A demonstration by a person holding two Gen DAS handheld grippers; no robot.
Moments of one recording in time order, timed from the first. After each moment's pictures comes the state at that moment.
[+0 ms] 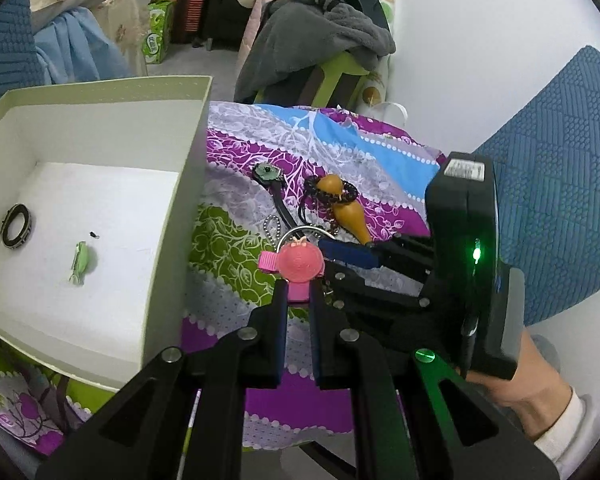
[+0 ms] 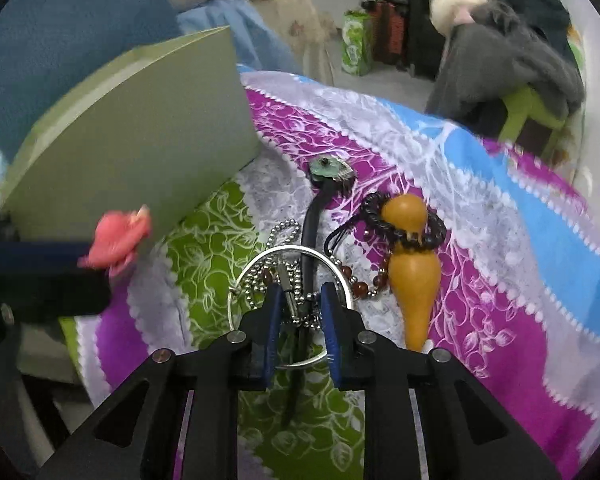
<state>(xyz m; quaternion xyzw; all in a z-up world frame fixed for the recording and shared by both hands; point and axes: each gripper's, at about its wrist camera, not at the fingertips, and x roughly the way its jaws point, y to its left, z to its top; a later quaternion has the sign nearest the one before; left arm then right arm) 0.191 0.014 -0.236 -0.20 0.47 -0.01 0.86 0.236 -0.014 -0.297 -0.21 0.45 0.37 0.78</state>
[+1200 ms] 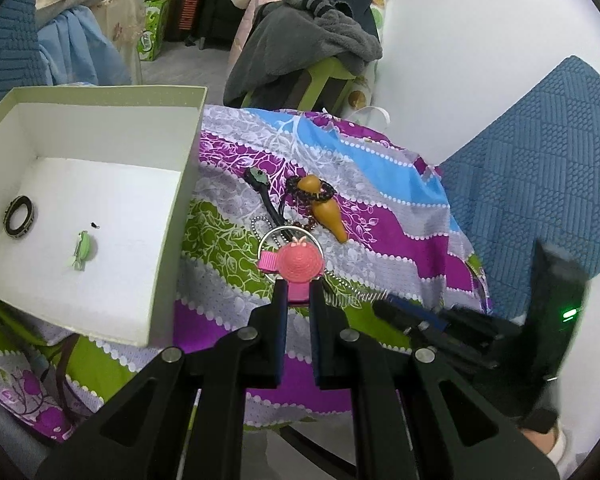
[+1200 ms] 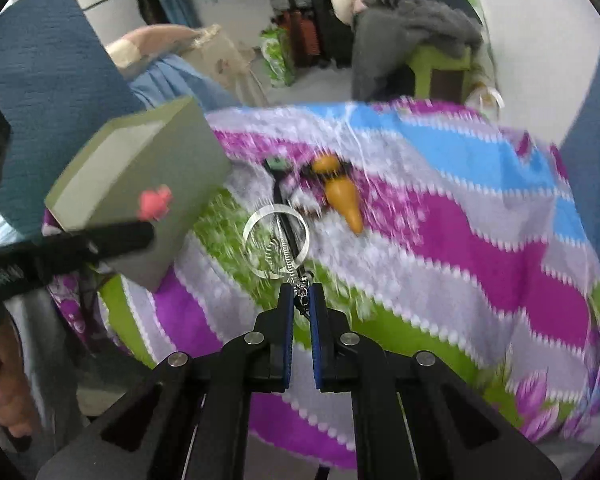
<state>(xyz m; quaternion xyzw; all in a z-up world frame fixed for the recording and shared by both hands) 0.174 0.013 -0.215 -0.22 0.47 -0.03 0.86 0.177 -0.092 -0.255 -0.07 0.50 0.26 0.82</state>
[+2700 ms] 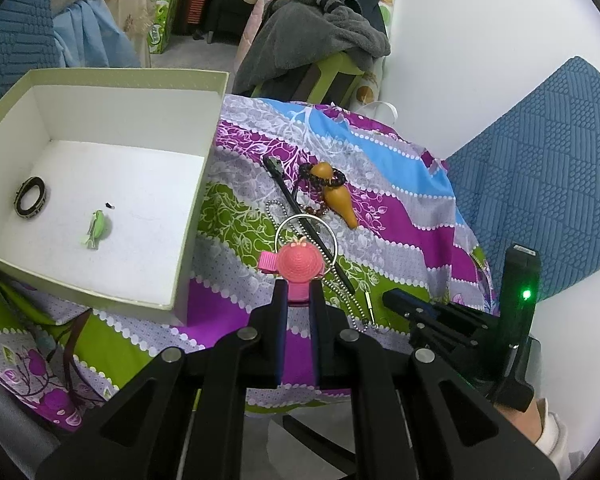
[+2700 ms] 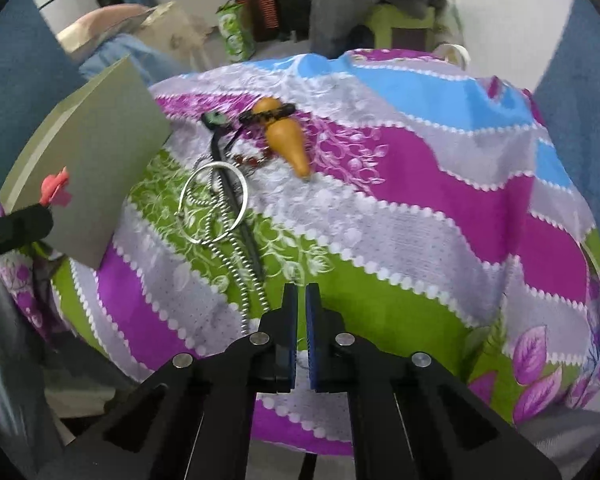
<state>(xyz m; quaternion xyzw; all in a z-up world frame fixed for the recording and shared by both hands) 0.160 0.017 -0.219 -0.22 0.48 -0.02 0.85 0.186 -0.114 -0.275 -0.07 0.52 0.20 0.83</state>
